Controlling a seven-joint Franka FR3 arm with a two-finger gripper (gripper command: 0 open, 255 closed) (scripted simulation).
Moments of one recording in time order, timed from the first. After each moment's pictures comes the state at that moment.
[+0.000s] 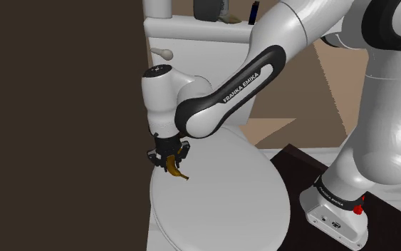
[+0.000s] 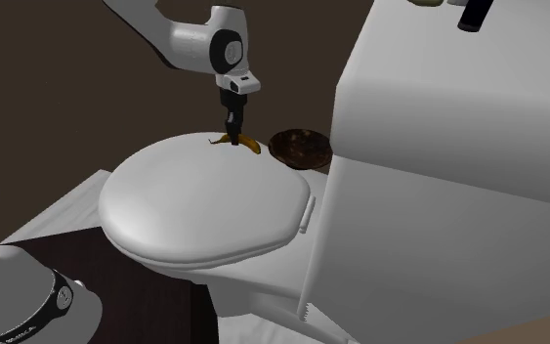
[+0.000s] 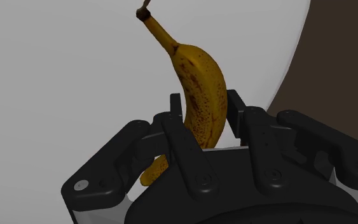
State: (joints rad) arm 0.21 0.38 0.59 -2.02 -0.27 2.24 1.28
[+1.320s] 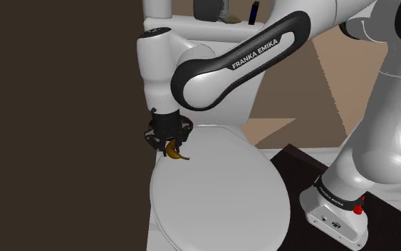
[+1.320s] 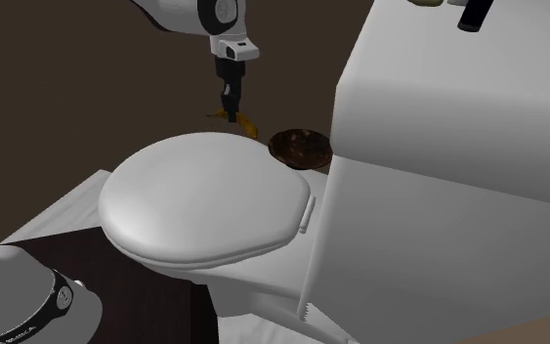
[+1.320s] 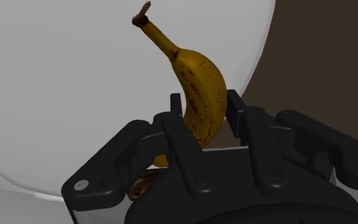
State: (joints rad) arm 0.18 0.25 0.63 -1.95 -0.17 2.07 1.22
